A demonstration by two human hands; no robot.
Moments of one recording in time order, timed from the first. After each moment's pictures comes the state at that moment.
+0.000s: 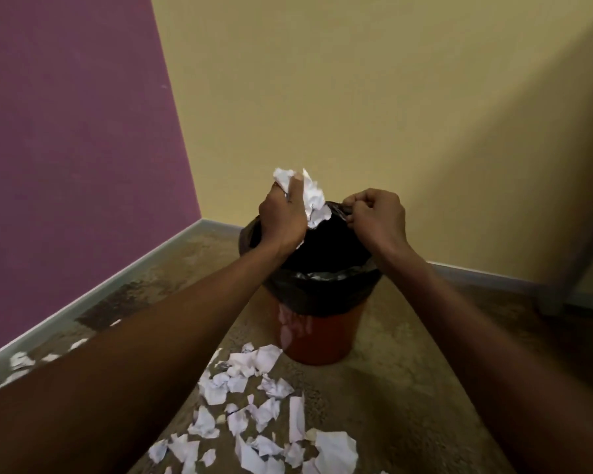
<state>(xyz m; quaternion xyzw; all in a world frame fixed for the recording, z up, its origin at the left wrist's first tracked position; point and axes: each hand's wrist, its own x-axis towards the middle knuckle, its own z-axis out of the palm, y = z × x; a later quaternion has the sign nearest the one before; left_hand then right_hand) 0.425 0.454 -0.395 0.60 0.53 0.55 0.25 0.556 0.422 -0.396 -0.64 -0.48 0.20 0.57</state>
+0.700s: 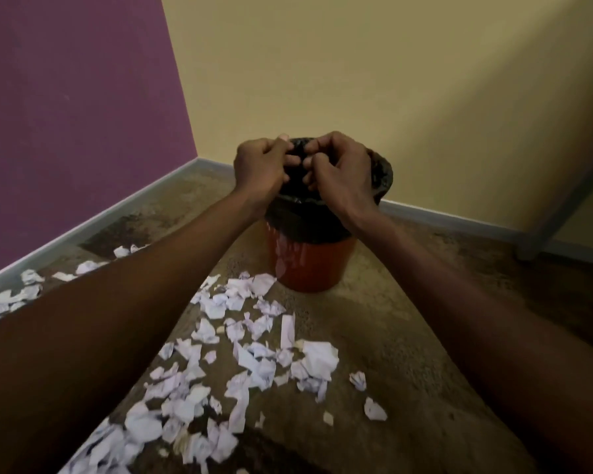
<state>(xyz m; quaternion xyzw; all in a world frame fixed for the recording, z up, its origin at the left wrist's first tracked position) 0.391 0.405 -0.421 0.56 0.52 0.55 0.33 0.511 0.362 -0.419 -0.50 -0.61 0.19 0.58</state>
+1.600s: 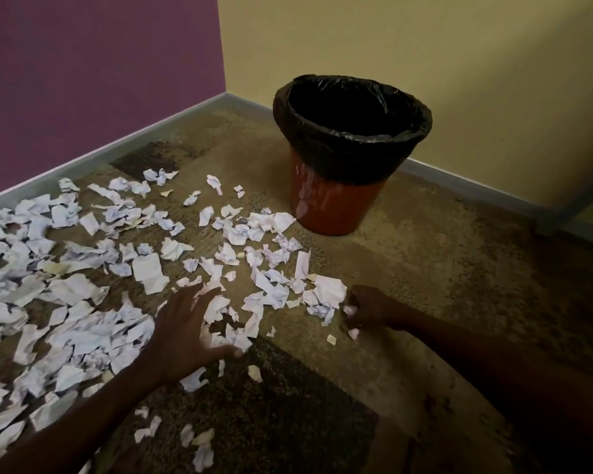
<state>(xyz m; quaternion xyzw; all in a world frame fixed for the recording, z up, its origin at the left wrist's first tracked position) 0.208 0.166 -0.678 0.73 0.65 0.12 0.15 0.575 0.248 -0.651 -0.63 -0.70 0.33 -0.07</state>
